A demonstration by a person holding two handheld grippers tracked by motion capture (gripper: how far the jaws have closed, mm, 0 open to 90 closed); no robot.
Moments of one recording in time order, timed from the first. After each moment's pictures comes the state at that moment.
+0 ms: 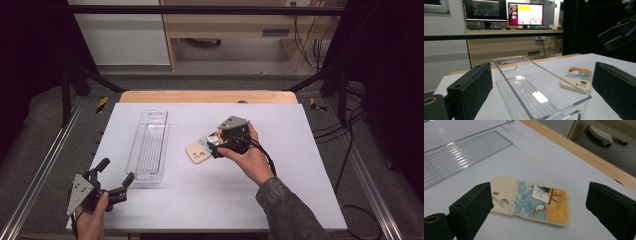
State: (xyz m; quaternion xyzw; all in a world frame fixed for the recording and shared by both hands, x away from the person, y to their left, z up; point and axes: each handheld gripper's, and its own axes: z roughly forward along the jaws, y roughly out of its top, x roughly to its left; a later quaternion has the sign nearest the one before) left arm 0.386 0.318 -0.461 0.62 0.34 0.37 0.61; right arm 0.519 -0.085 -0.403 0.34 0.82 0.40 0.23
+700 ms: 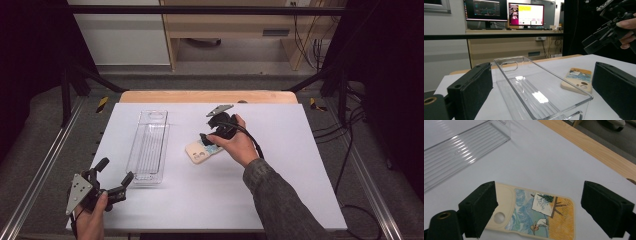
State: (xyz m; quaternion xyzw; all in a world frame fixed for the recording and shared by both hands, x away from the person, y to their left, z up) left arm 0.387 0.319 -0.461 0.61 0.35 0.37 0.61; right arm 0.565 -0.057 -0.405 0.36 0.84 0.36 0.20
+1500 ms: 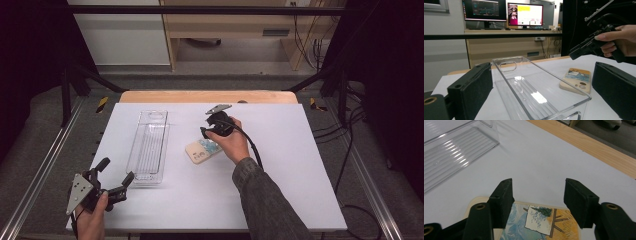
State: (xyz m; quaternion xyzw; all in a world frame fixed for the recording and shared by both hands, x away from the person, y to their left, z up) left arm 0.387 0.318 -0.462 0.61 0.34 0.36 0.61; right arm 0.591 -0.049 -0.433 0.39 0.82 0.38 0.20
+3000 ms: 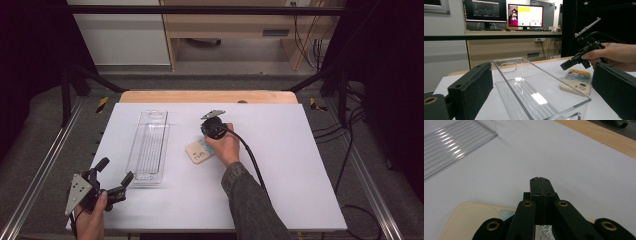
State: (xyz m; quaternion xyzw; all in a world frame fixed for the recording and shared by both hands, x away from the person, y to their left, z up) left arm 0.386 0.319 -0.460 0.61 0.34 0.36 0.61; right arm 0.608 -0.032 -0.475 0.39 0.81 0.39 0.19
